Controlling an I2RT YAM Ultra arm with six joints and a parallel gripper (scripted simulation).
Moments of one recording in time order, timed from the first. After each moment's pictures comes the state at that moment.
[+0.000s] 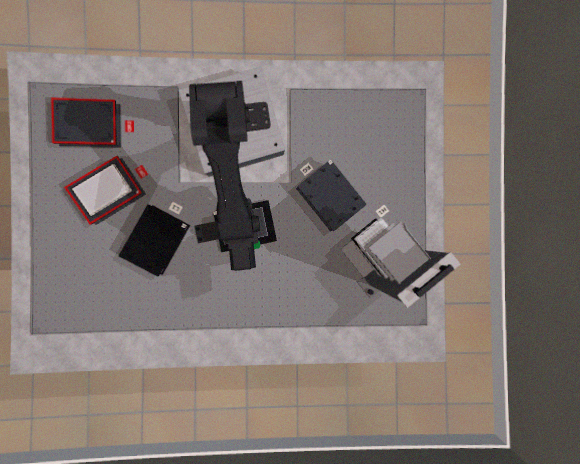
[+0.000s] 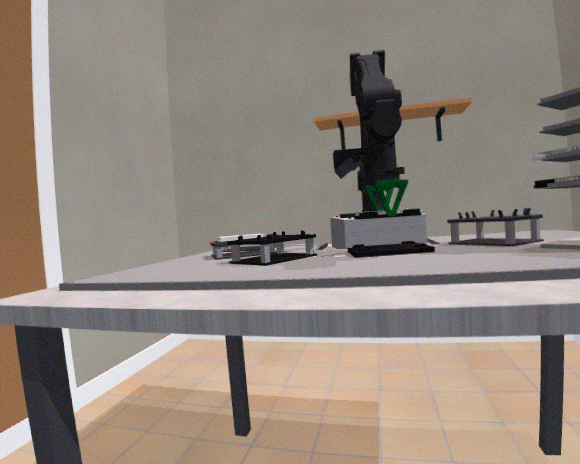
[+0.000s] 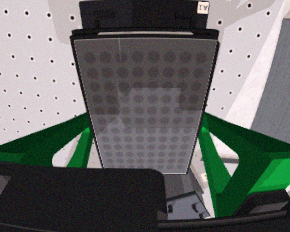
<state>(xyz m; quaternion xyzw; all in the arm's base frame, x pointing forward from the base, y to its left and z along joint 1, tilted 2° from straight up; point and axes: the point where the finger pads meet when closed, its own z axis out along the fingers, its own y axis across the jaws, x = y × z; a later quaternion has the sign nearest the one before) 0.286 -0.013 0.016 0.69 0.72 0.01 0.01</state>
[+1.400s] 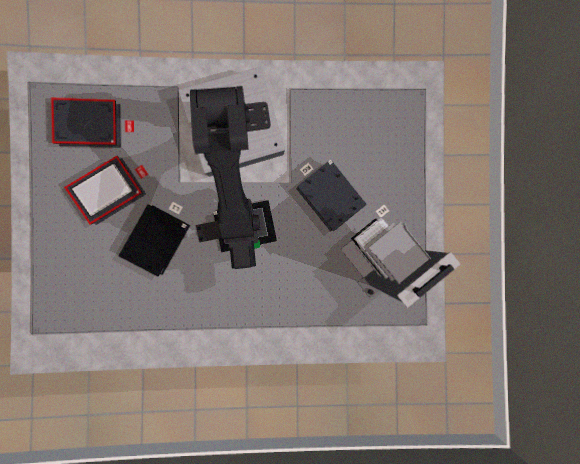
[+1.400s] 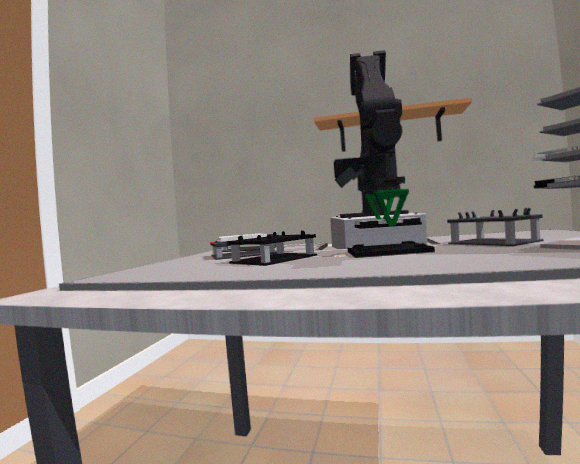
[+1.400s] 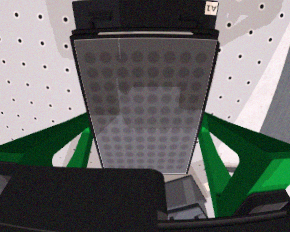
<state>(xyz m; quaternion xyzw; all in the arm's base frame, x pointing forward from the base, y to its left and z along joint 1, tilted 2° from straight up) 0.286 -0.013 -0.004 0.69 0.72 0.01 0.01</state>
